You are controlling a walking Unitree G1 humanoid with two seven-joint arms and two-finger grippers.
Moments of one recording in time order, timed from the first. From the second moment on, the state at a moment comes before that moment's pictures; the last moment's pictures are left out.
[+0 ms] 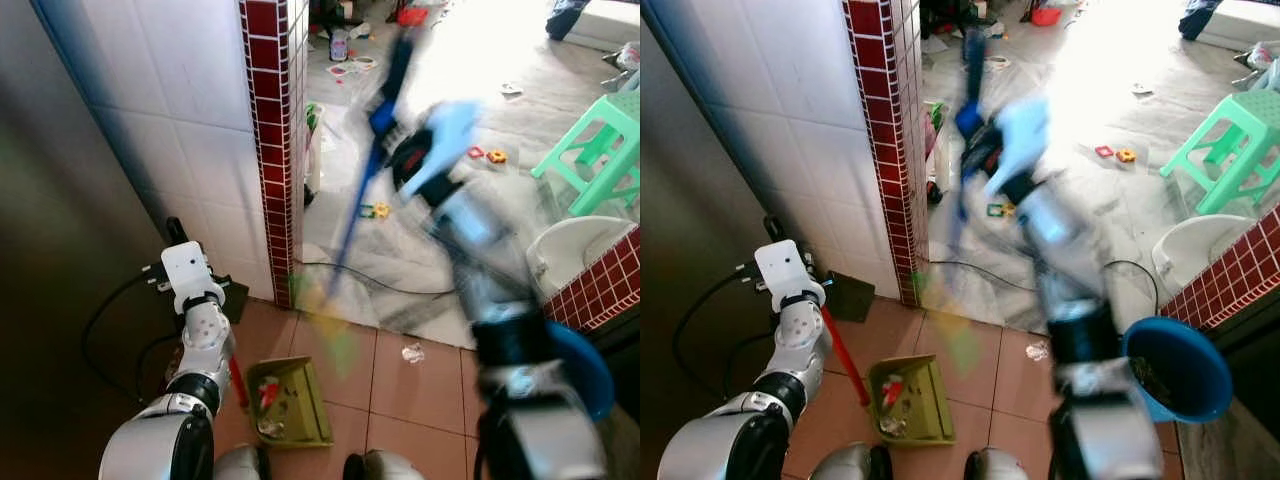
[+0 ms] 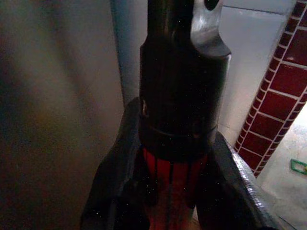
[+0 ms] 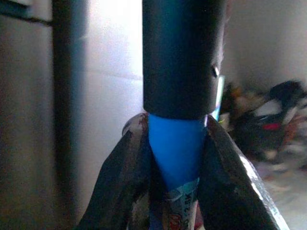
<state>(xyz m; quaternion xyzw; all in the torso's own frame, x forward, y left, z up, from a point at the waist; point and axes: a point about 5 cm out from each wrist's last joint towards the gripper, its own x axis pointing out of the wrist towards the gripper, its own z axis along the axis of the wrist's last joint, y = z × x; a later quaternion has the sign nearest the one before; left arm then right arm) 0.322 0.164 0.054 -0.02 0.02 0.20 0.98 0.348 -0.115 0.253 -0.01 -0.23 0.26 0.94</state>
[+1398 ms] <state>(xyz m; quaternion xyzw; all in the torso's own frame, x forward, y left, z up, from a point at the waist) 0.309 0.139 0.087 -0.02 -0.04 0.04 1.00 0.330 -0.121 0.136 -0.01 -0.08 0.09 0.99</state>
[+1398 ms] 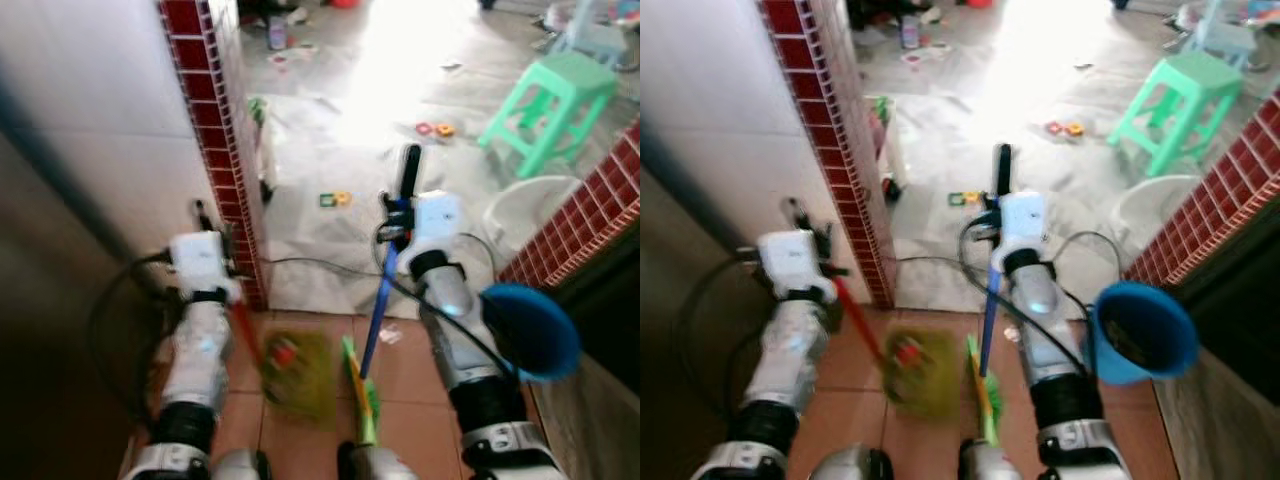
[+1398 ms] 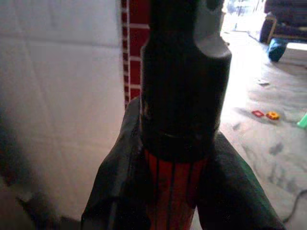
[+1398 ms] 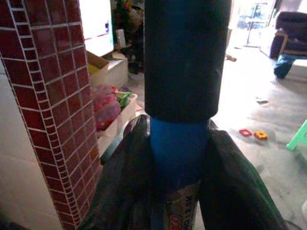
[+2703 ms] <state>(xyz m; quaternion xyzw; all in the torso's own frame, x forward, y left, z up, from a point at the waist) 0.306 0.149 0.079 -0.06 0.02 0.06 1.00 0.342 -0.120 0.141 0.03 -0.08 0.09 0.99</state>
